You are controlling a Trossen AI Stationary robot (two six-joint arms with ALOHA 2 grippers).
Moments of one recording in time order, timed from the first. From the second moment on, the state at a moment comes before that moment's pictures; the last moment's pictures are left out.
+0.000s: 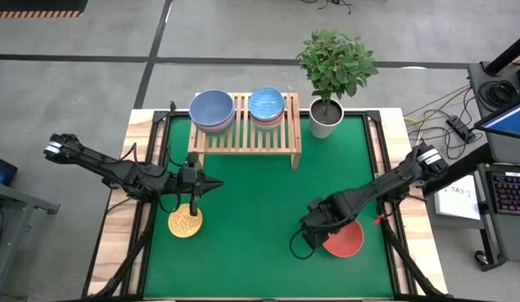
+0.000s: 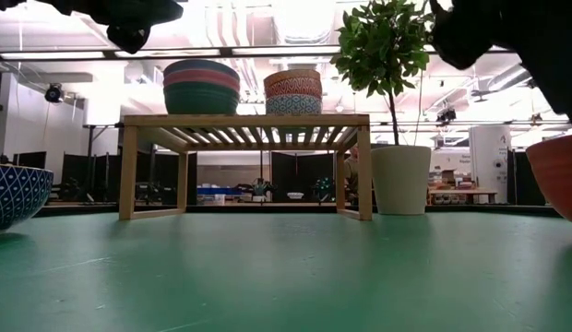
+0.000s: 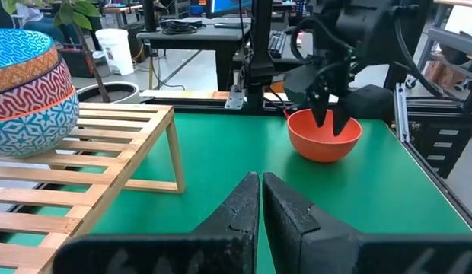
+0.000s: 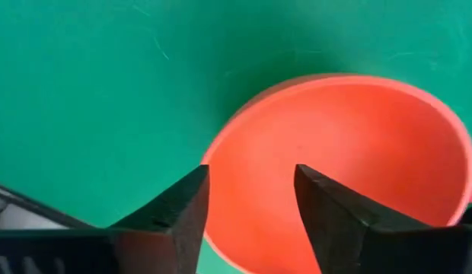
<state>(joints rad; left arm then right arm) -0.33 0.79 0.55 0.05 -0.44 -0.09 0.43 1.65 1.28 -1.12 -0.18 1.38</state>
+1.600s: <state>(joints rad) -0.39 0.61 0.55 0.08 -0.44 -0.06 0.43 1.79 1.81 -0.90 0.21 0.29</state>
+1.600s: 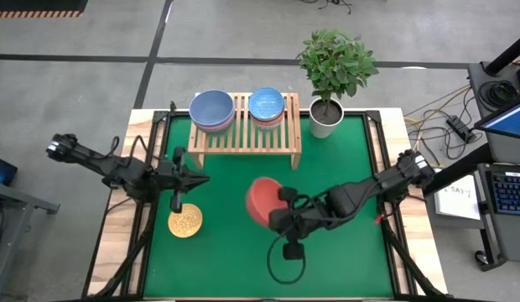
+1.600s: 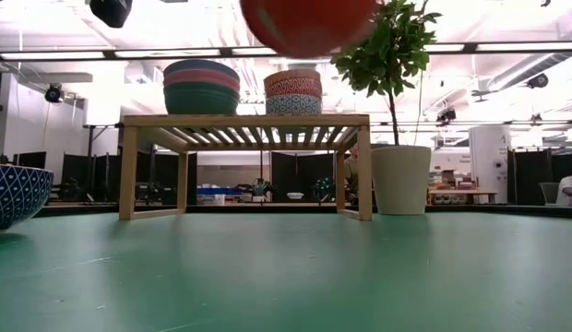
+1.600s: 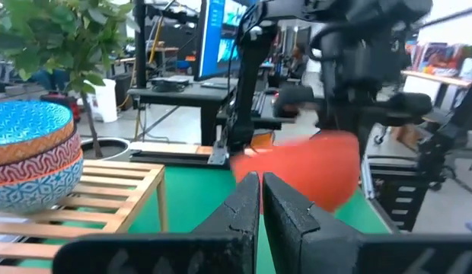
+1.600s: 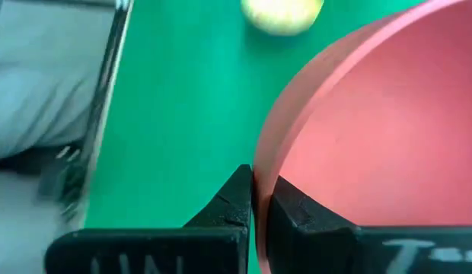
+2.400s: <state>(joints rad) -0.48 0.55 0.55 0.07 -0.44 -0.03 -0.04 1.80 1.89 -0.29 0.16 -0.54</state>
